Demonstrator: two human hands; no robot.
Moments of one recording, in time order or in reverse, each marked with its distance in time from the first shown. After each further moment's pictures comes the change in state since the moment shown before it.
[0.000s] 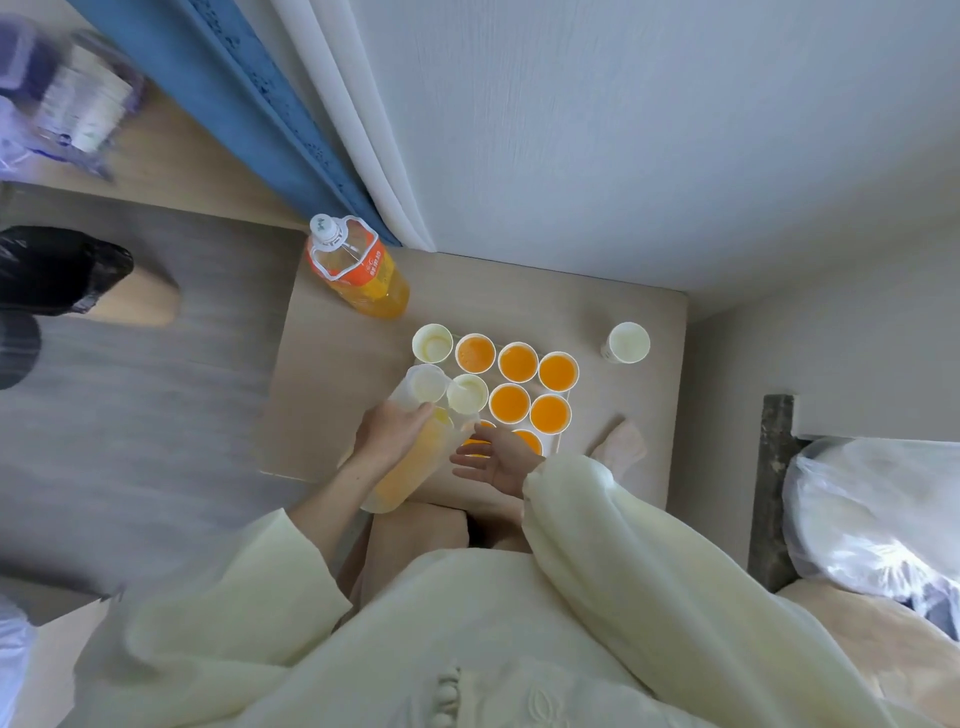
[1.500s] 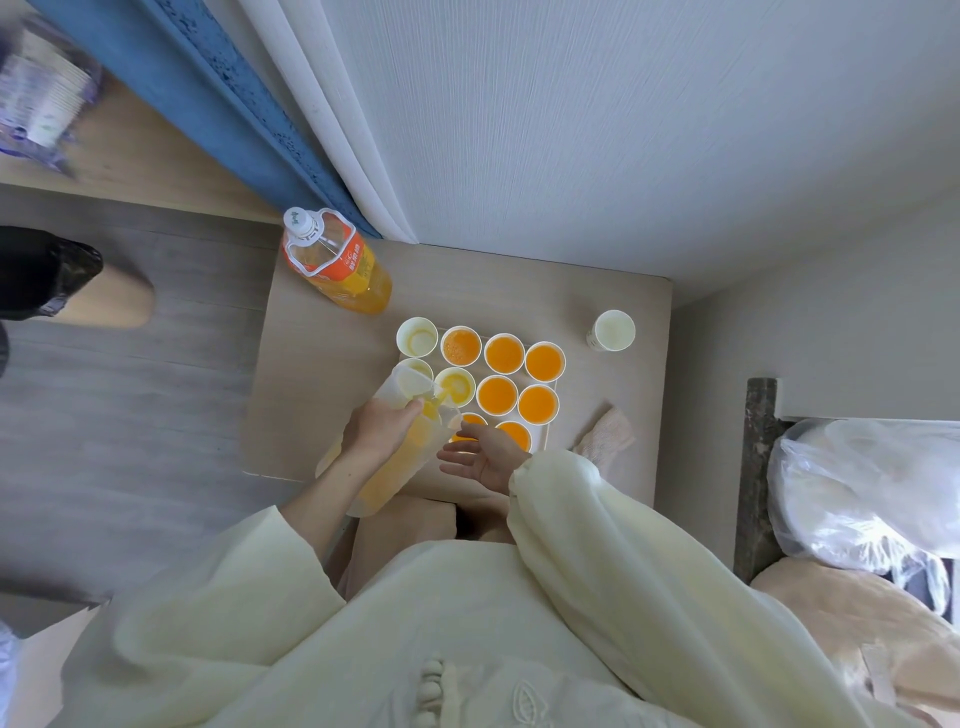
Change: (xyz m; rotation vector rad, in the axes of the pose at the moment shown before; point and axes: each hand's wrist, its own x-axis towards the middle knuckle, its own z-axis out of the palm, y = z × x) left_hand 0.002 0.005 0.004 0.049 -0.011 -0.040; right_hand 0.005 0.005 0.004 0.101 0.045 0.049
